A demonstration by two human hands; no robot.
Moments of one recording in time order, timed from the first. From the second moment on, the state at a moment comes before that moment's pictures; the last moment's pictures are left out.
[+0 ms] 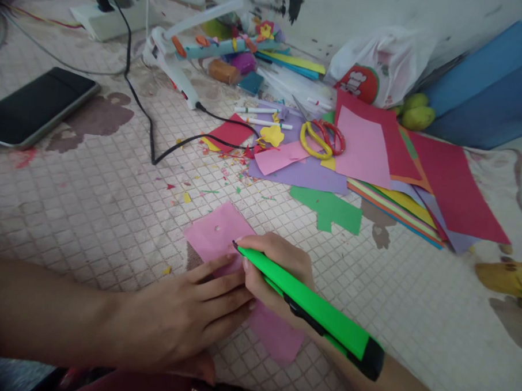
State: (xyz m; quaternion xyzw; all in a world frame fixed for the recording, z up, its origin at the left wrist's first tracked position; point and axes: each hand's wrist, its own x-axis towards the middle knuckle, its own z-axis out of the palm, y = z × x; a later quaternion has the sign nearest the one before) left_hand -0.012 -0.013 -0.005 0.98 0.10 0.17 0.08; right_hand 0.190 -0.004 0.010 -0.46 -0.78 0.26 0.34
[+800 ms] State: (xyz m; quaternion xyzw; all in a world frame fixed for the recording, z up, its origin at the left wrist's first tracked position) left_hand -0.012 -0.014 -0.001 0.97 0.10 0.22 0.05; right_hand 0.193 -0.008 0.030 -0.49 -0.76 0.21 0.37
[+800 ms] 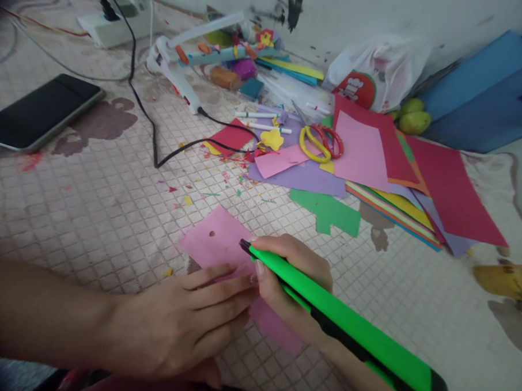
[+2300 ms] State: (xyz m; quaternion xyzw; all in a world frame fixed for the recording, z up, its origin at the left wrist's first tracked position) left_hand -0.012 -0.015 -0.002 0.98 0.11 0.14 0.05; right_hand 0.194 -0.002 0.004 -0.41 -0.80 0.29 0.34
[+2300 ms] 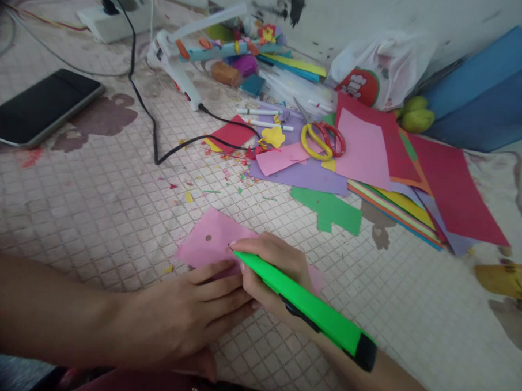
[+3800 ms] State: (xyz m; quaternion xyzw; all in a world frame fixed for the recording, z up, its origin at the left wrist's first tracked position) left_hand -0.009 -0.014 -0.004 0.97 0.10 0.21 0.06; right_hand 0.191 -0.003 0.006 -0.40 -0.79 0.30 0.35
